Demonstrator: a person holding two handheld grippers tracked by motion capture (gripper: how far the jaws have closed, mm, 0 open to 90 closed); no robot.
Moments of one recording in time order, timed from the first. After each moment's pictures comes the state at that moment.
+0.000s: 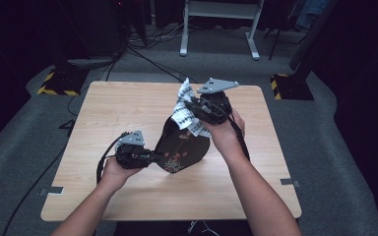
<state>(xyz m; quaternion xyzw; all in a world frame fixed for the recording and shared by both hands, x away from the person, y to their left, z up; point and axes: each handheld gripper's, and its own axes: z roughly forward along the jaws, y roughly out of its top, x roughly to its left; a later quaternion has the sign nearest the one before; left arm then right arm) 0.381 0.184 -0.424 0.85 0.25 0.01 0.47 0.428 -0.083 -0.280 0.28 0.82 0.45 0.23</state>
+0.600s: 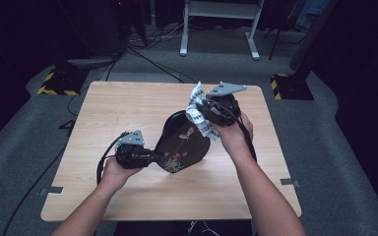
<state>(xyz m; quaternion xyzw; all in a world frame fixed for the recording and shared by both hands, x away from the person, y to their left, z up) 0.381 0.184 -0.424 0.85 0.25 0.01 0.47 0.437 -0.107 -0.297 0.31 0.82 0.43 0.24</state>
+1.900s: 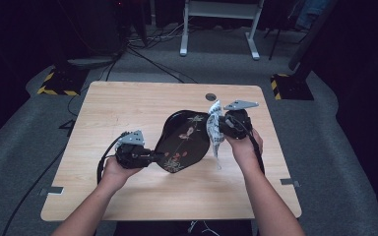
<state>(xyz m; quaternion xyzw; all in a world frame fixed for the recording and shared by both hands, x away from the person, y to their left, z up) 0.381 0.184 -0.424 0.85 0.25 0.01 0.47 0.445 -0.154 -0.361 0.39 0.80 0.39 0.21</state>
